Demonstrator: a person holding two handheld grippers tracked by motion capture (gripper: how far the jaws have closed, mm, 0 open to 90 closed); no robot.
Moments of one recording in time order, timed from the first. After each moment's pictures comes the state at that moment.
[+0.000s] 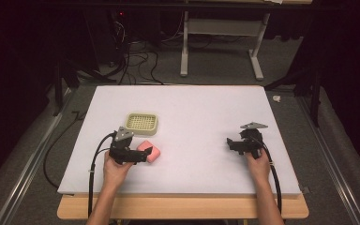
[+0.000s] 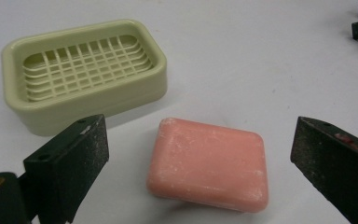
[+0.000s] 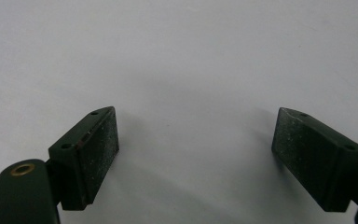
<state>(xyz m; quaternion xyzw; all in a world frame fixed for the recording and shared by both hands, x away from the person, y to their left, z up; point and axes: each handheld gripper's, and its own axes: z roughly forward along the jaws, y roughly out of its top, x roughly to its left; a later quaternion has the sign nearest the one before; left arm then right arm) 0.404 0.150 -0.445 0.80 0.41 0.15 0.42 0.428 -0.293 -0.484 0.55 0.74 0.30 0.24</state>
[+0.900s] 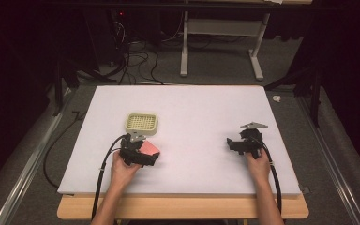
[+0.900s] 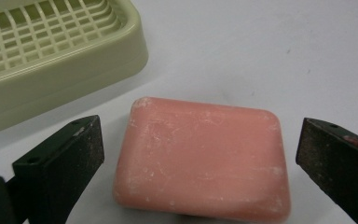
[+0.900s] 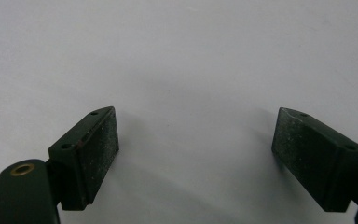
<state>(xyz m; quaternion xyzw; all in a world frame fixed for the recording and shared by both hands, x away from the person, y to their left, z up) 0.416 0.129 -0.471 0.83 0.39 0.15 0.36 0.428 -0.294 -0.484 0.55 0.74 0.30 0.24</state>
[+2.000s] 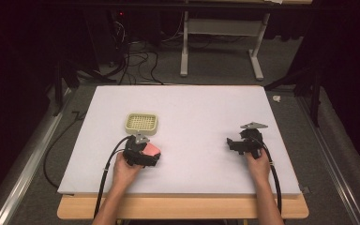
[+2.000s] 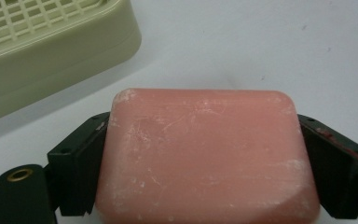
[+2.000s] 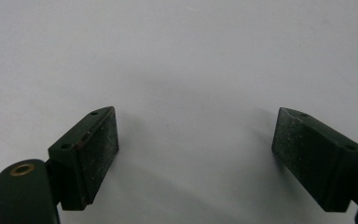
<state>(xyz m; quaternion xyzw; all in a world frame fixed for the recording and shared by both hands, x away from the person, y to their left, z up) 0.418 0.121 -0.484 0.84 0.39 0.15 0.34 0.428 -0.294 -0.484 0.55 0.74 0.30 0.24</state>
